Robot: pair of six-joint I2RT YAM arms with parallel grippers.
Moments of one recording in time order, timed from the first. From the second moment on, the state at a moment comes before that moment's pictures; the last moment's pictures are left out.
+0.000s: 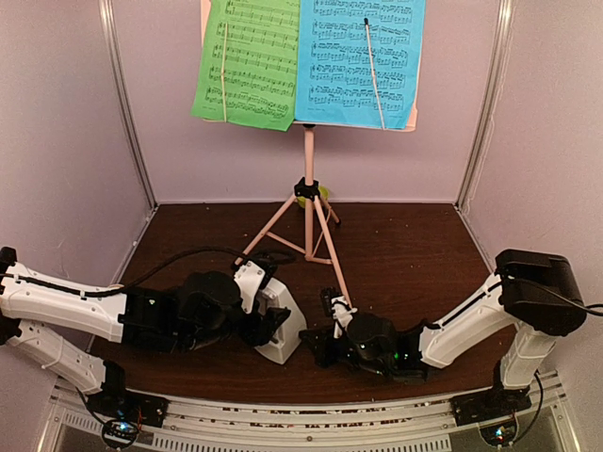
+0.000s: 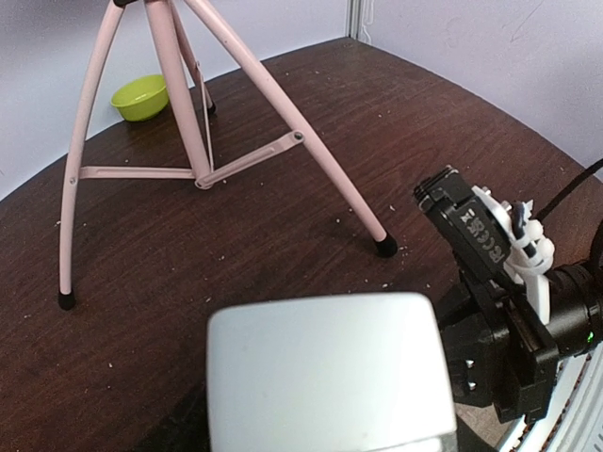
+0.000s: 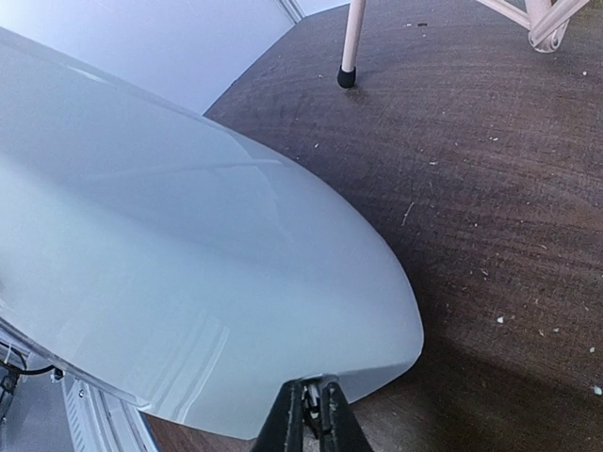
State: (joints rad) left arm -1.30 1.26 0.76 -0.04 -0.48 -0.33; right arm 1.26 1.77 0.61 0.79 0.30 0.73
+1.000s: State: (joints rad) left arm -1.30 1.25 0.76 -0.04 -0.47 -0.31; right arm 1.26 1.77 0.61 0.77 0.27 0.69
